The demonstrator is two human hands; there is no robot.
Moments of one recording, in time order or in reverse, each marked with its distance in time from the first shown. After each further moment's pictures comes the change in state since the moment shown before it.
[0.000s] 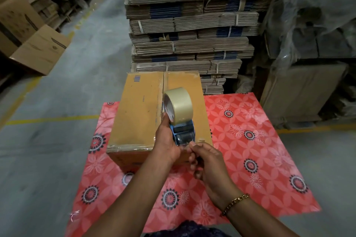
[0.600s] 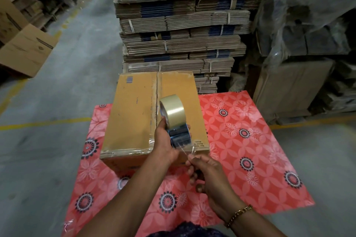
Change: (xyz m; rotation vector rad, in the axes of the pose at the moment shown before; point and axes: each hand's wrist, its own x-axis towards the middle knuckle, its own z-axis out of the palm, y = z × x) left_hand 0.020 -0.007 -0.003 0.078 0.082 0.008; right_hand -0.005 0.017 -0.014 -0.107 0.022 0.080
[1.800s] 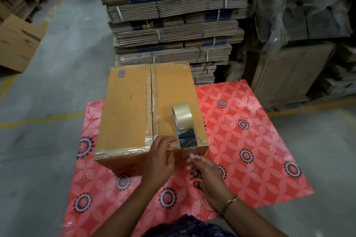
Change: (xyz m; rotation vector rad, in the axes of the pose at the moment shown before) left_hand -0.027 -0.032 -0.076 1.368 -0.087 0.856; right_hand 0.042 0.040 -0.016 0.123 0.079 0.129
